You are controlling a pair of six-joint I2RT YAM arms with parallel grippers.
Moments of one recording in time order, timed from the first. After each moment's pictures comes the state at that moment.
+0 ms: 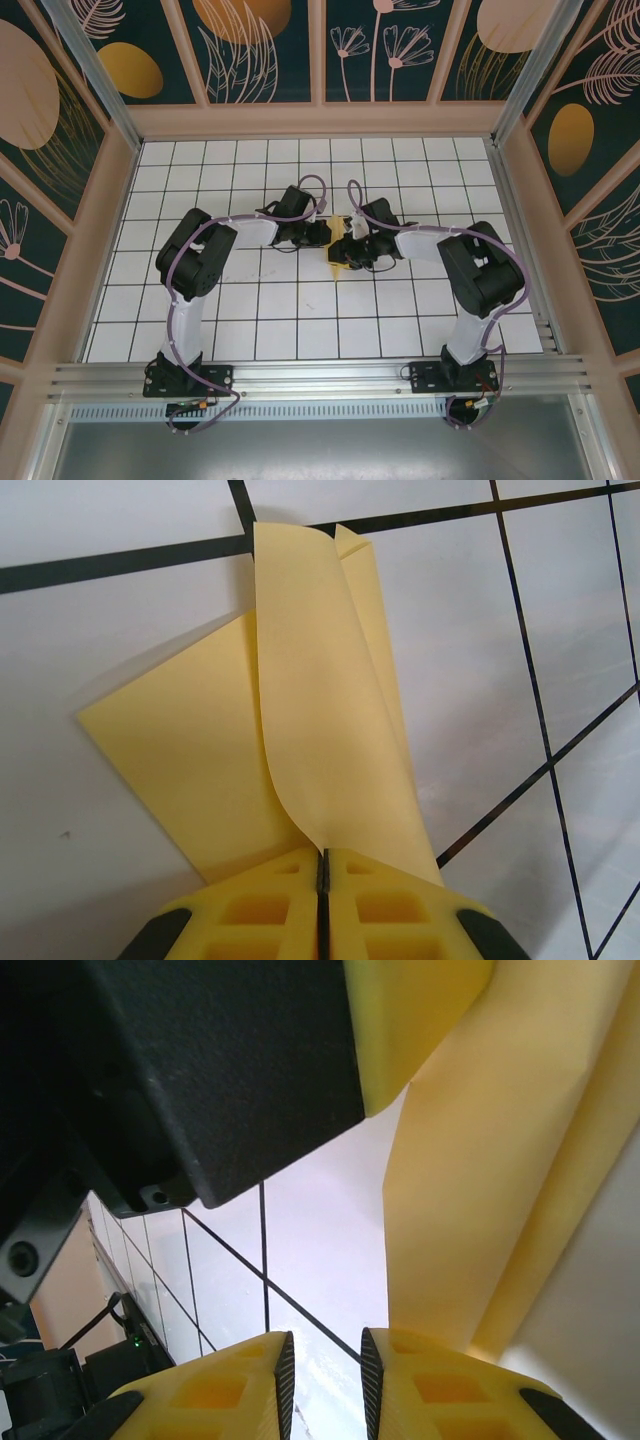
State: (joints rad) left arm -0.58 2.08 1.23 -0.06 0.42 -0.52; right arm 0.52 1.79 0.90 -0.11 -0.73 0.65
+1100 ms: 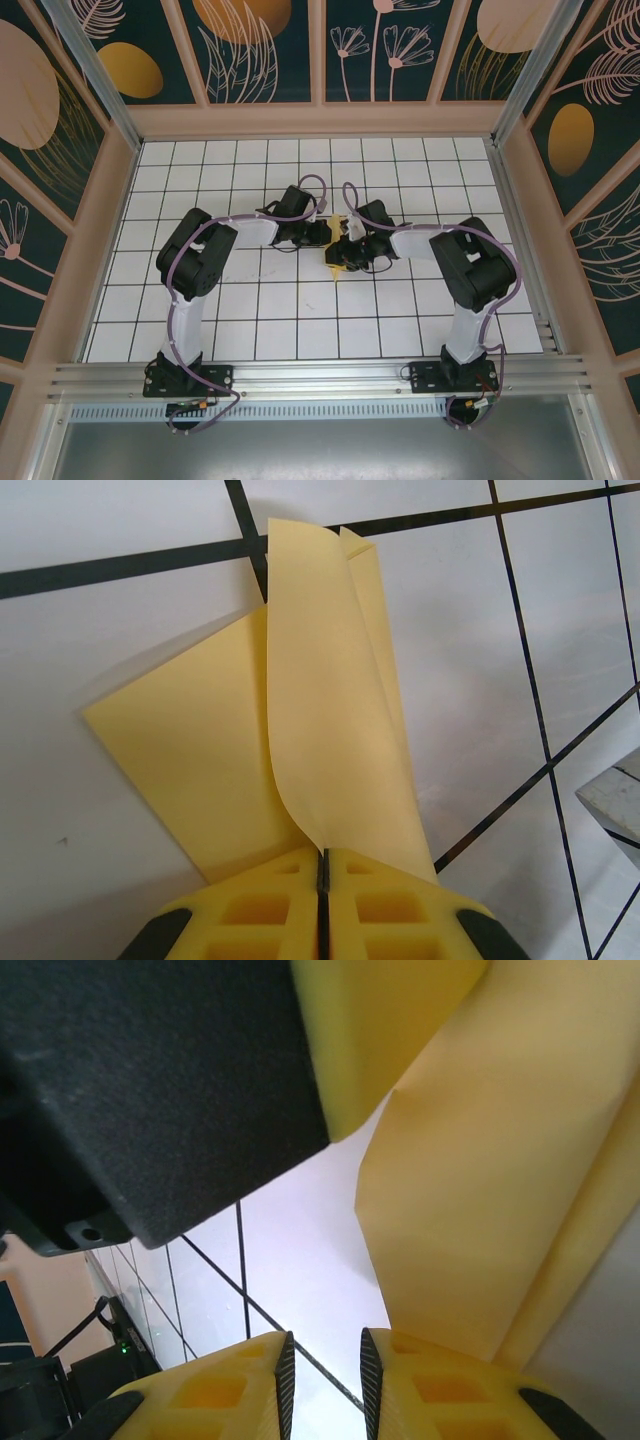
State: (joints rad) left arm -0.58 2.08 1.23 -0.06 0.42 -0.52; right arm 0.54 1.85 0.91 -0.08 -0.73 0.66
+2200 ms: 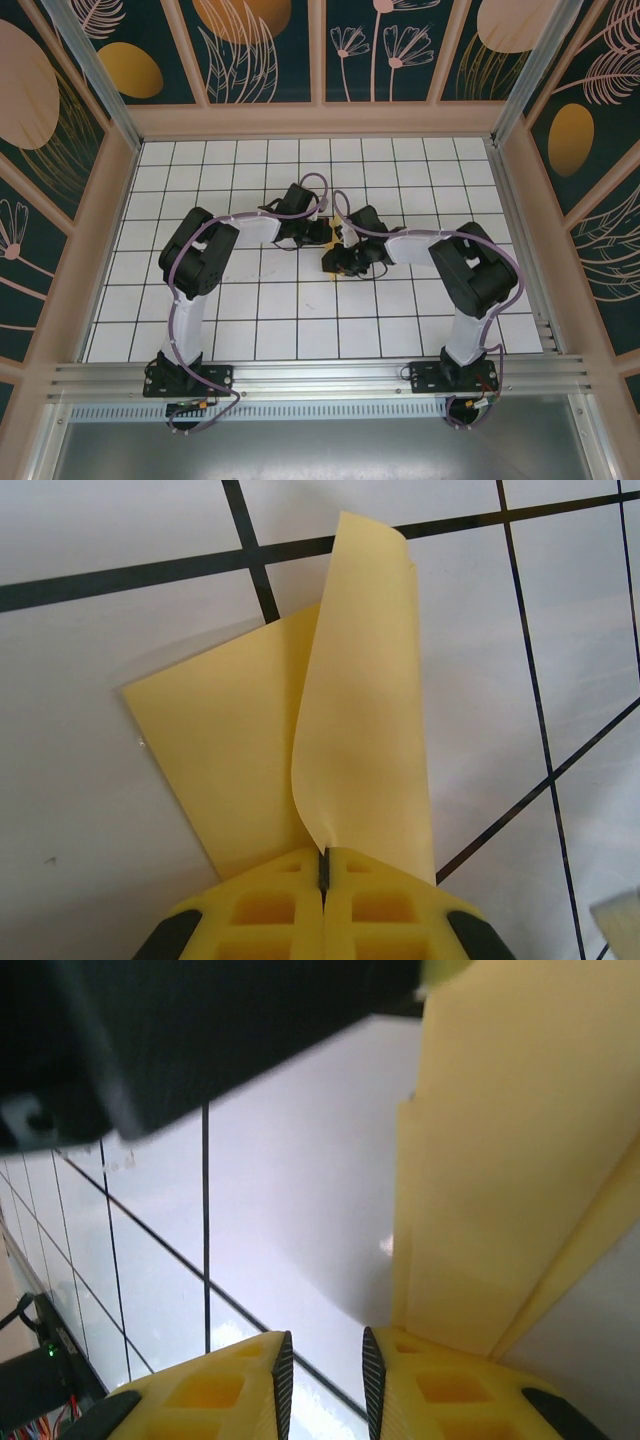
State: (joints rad) left arm -0.59 2.10 1.28 -0.11 0.41 -0.54; right arm 0.62 1.81 0.89 -0.13 -0.60 0.60
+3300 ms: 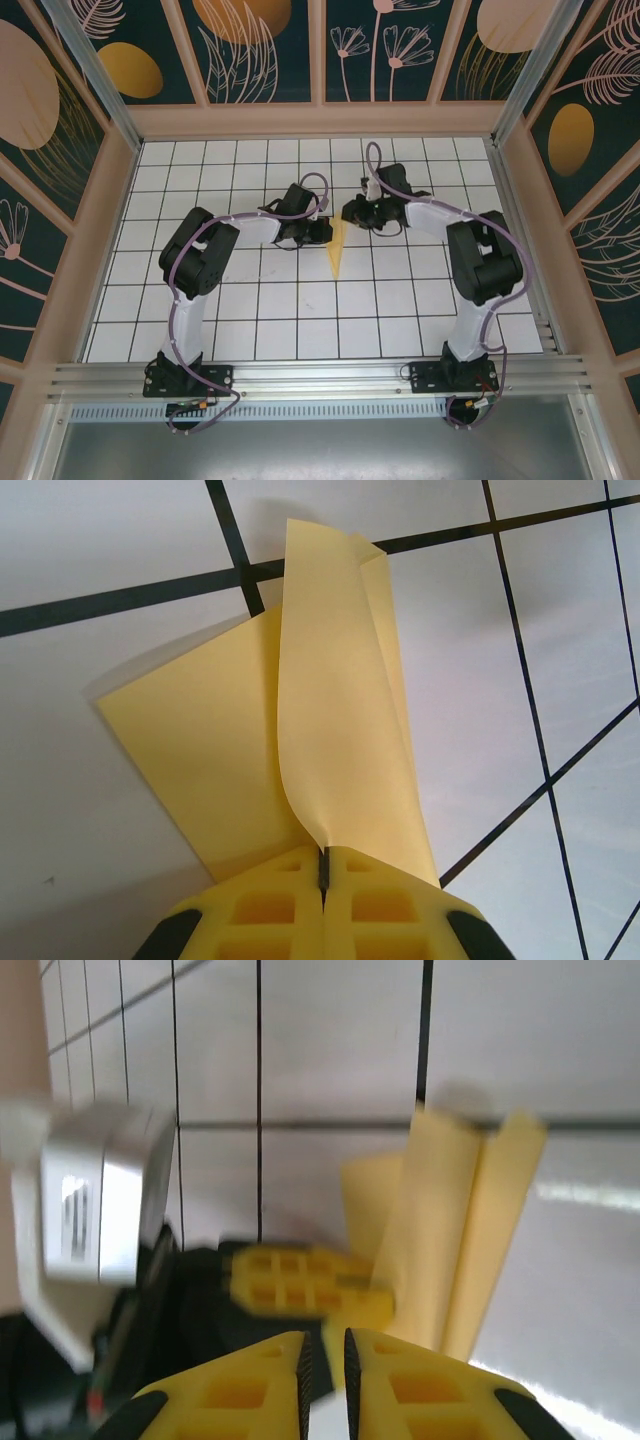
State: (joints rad) left arm -0.58 2.10 1.27 -0.08 0.41 -0.52; right arm 0.37 1.89 1.20 -0.22 -0.58 0.61
